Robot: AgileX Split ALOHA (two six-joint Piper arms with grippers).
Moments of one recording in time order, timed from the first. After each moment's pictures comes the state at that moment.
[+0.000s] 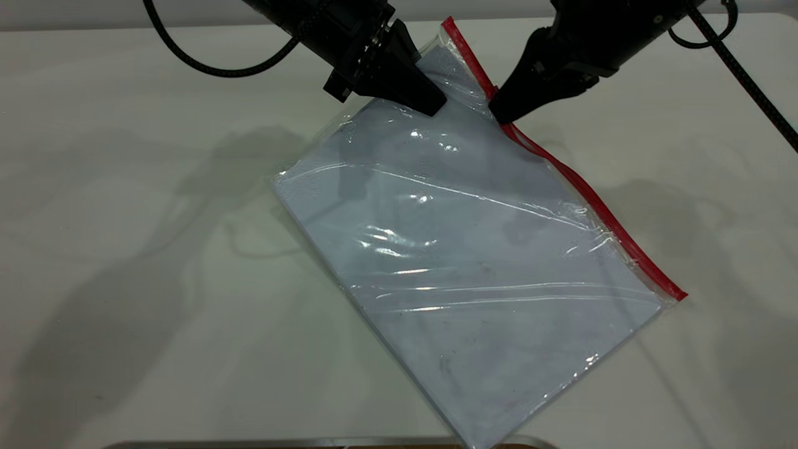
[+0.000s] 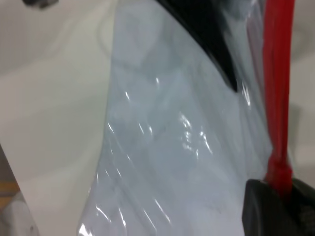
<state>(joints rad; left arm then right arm) -0.32 2.61 -1.93 -1.09 1.06 1.92 0.23 2.17 -1.23 1.08 0.68 -1.46</state>
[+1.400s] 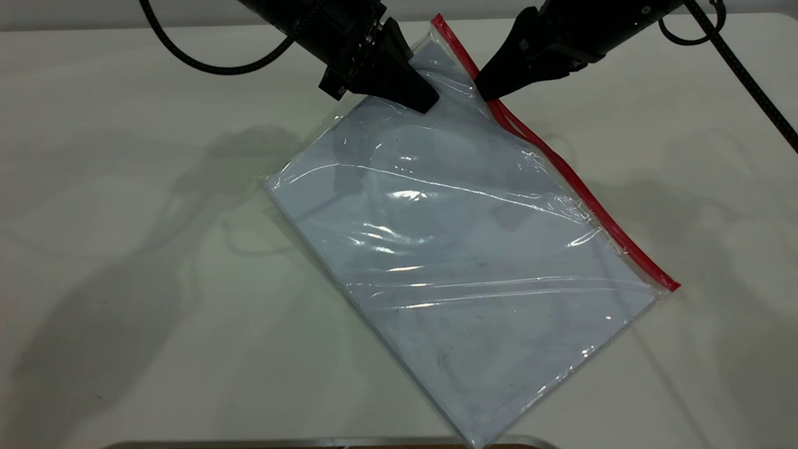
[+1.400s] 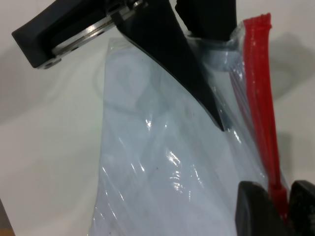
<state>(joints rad) -0.31 2.61 -1.93 -1.09 1.04 1.91 0.23 2.17 -1.22 1.28 0.65 -1.58</state>
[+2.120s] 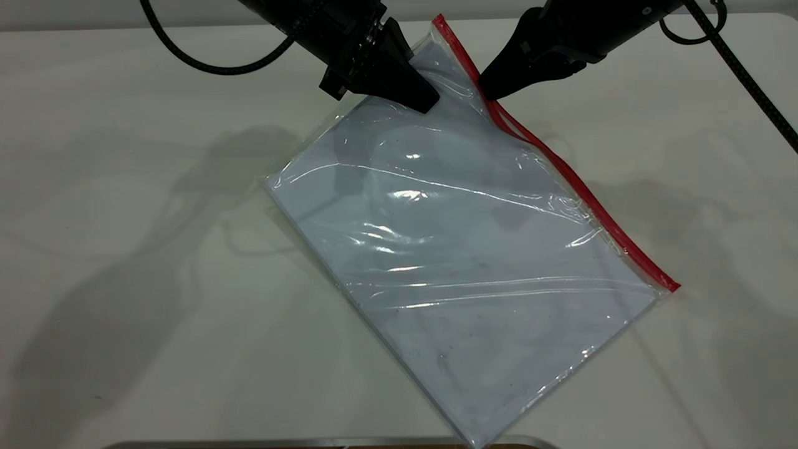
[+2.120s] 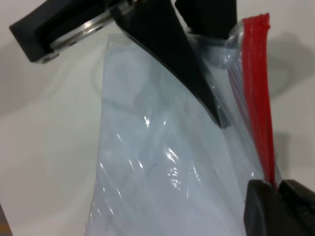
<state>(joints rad) -0.31 2.61 -1.93 -1.09 1.04 1.91 0.23 2.17 -1.22 1.25 0.65 -1.57</state>
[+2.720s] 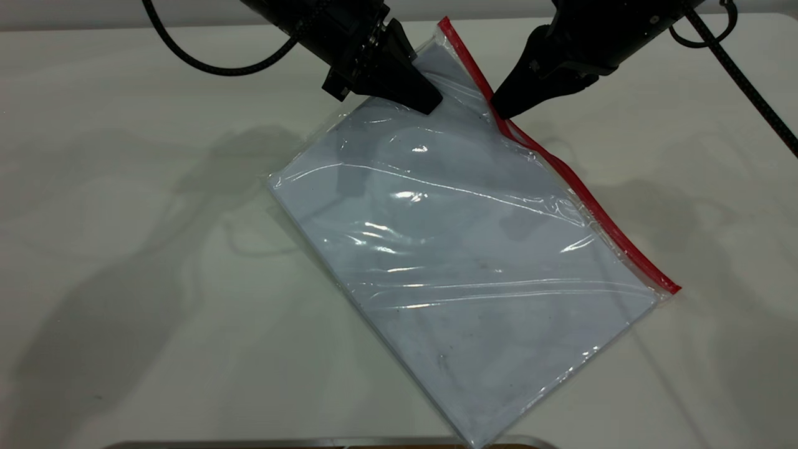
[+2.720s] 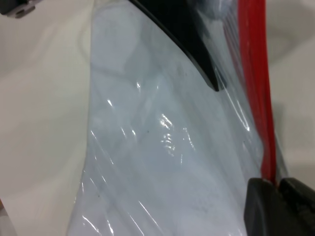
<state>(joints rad) -0.31 2.61 -1.93 -1.09 1.04 1.91 0.23 2.17 -1.22 1.09 0.62 -1.45</state>
